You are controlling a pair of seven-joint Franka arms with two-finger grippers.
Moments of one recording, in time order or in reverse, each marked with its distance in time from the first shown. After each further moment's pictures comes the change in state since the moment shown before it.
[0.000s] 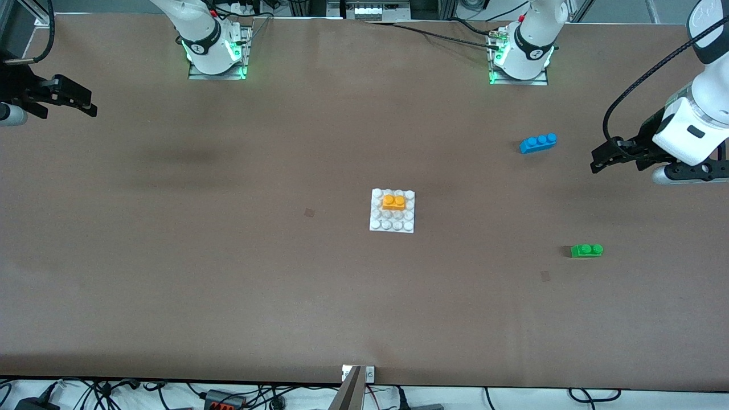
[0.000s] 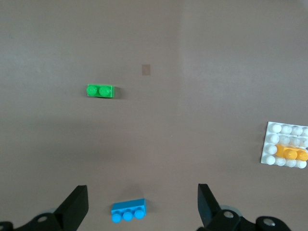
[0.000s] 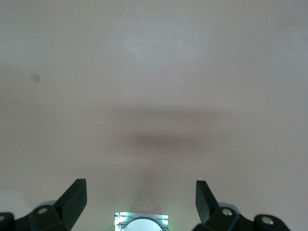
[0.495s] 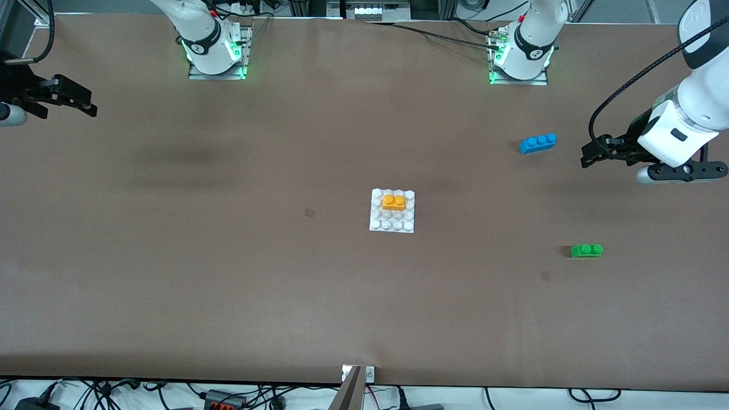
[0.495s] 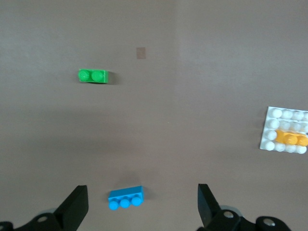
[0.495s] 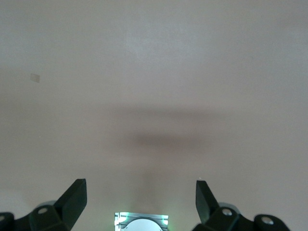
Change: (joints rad) left arm -0.001 0.002 -0.011 -0.009 -0.018 -0.042 0.000; right arm 0.000 0.000 0.000 0.000 0.000 0.000 0.000
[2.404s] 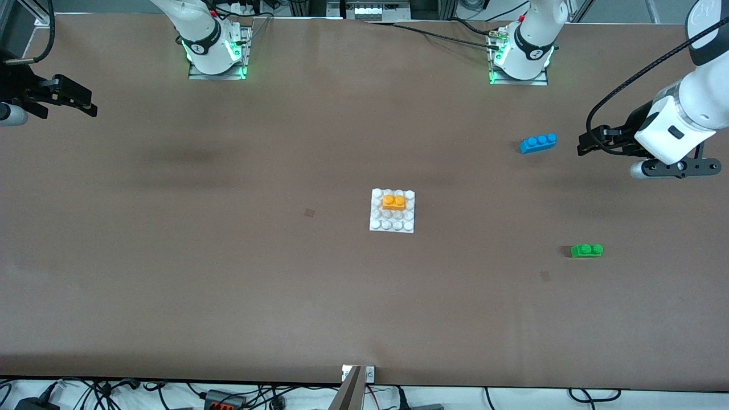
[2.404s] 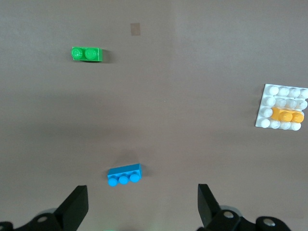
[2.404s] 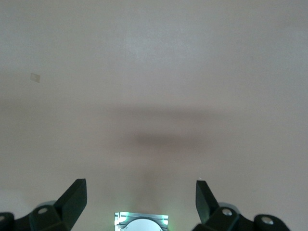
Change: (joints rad) left arm -0.067 0.028 0.056 0.079 -0.003 -0.144 0.001; right arm 0.001 0.000 0.000 0.000 0.000 0.000 0.000
